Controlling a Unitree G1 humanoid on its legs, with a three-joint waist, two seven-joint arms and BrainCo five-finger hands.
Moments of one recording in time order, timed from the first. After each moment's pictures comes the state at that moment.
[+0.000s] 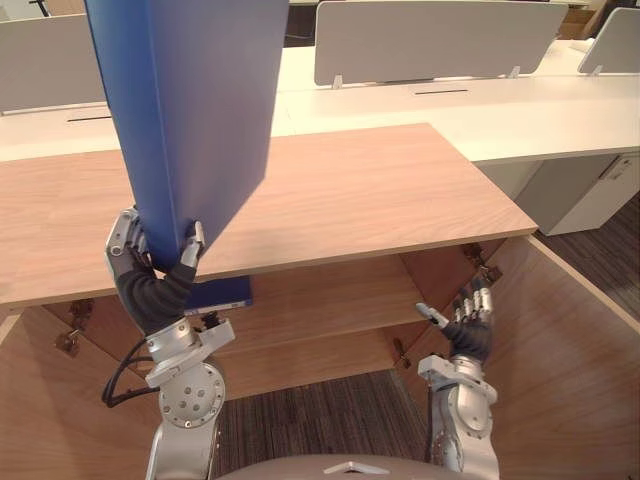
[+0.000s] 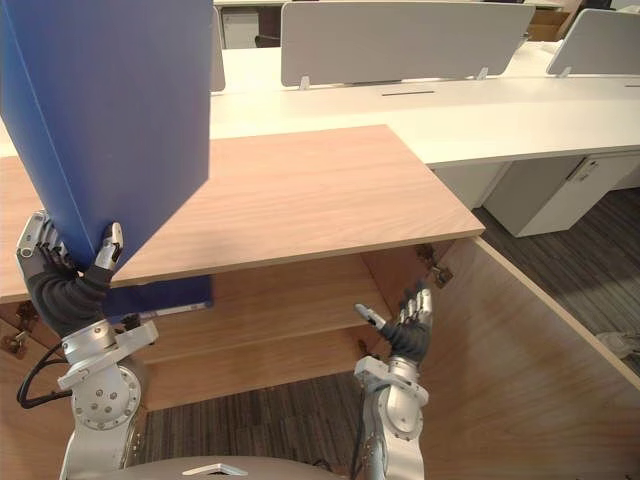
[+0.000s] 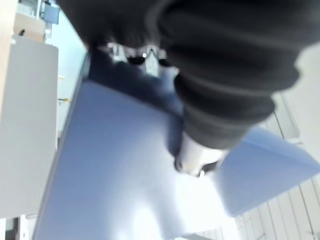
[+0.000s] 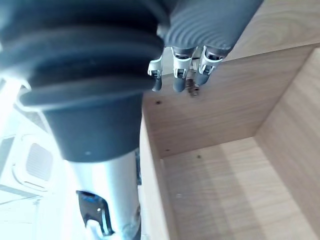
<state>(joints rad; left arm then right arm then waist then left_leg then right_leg) 0.27 -0.03 -0.20 -0.63 0.31 -0.21 0.61 0.31 0.06 -0.09 -0.21 0.23 -0.29 -0.27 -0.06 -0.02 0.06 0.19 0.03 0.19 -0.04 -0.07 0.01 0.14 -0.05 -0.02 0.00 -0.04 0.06</state>
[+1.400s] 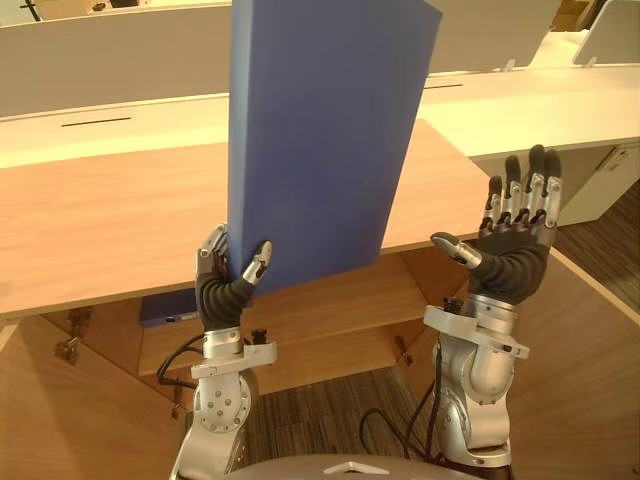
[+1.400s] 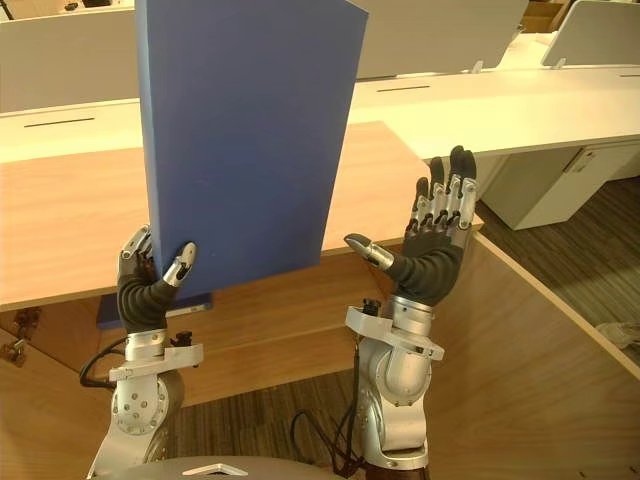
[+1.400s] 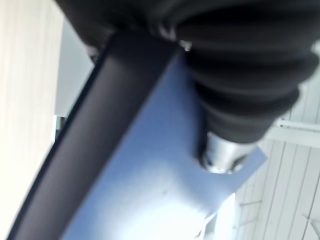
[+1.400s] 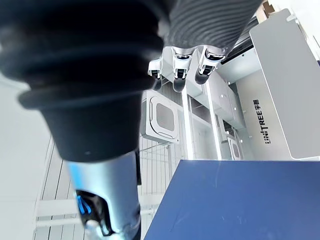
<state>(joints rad) 0.27 0.02 -0.37 -0.48 0.10 -0.27 0.41 0.12 -0.02 0.07 -0.58 0.15 -0.39 -0.26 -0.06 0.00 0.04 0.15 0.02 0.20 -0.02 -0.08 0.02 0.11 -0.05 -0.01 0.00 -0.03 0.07</state>
